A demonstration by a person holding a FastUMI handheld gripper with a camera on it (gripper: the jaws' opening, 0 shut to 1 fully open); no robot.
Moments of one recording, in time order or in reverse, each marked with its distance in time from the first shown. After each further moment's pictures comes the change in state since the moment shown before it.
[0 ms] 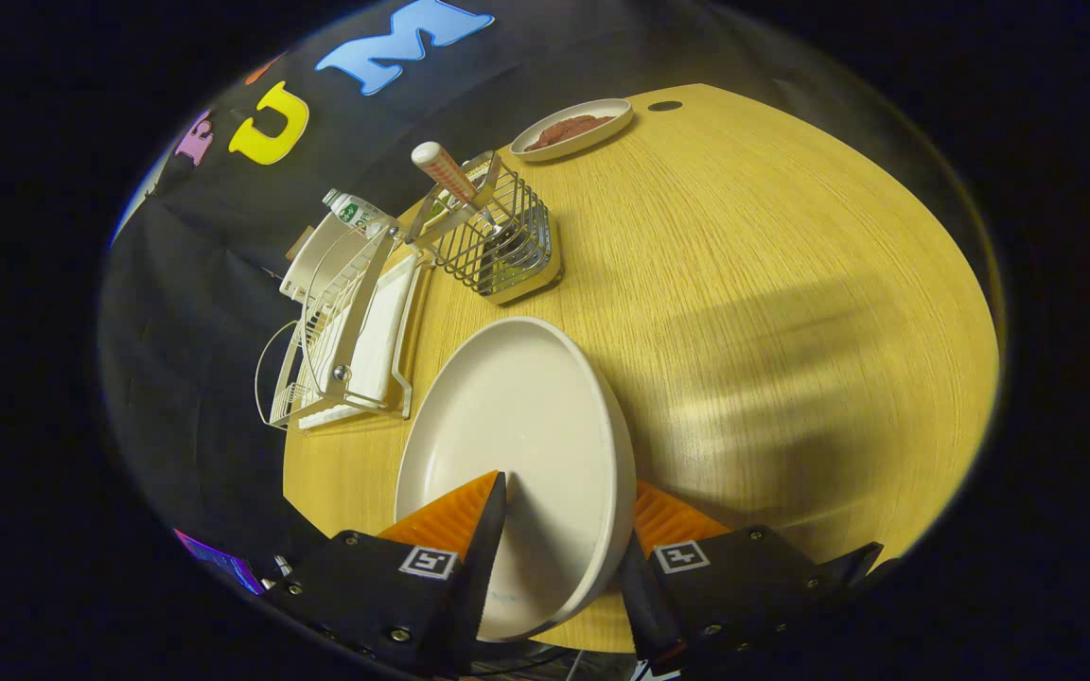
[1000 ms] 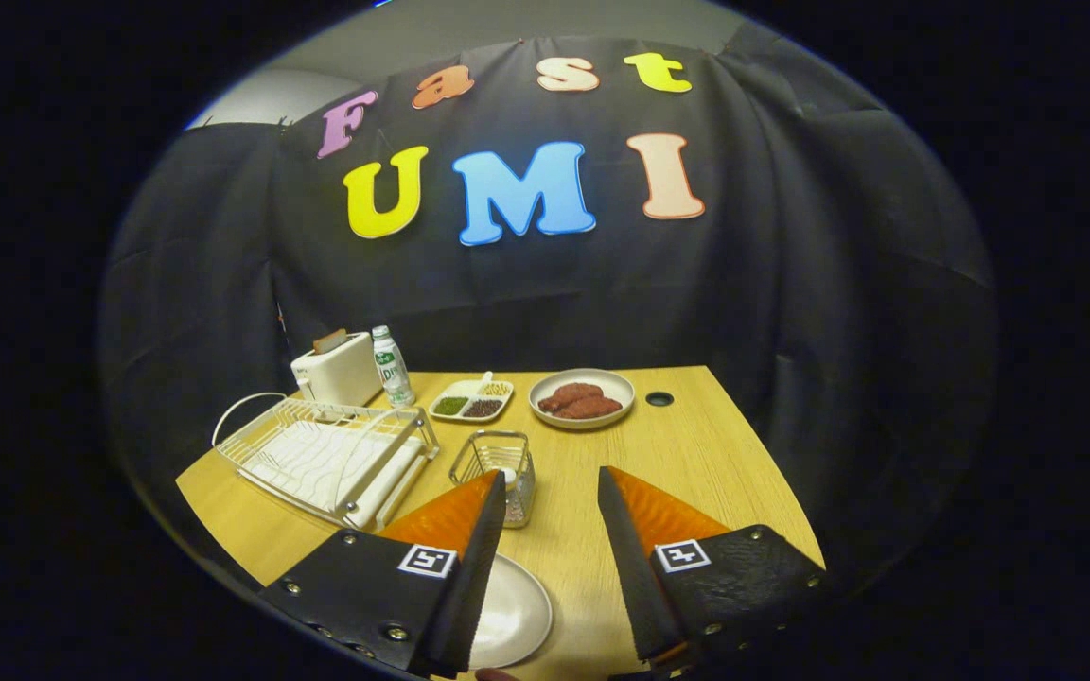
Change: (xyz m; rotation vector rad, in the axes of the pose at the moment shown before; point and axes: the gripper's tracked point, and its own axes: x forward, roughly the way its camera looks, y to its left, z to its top) arm -0.137 0.055 0.161 -0.453 -0.737 -0.117
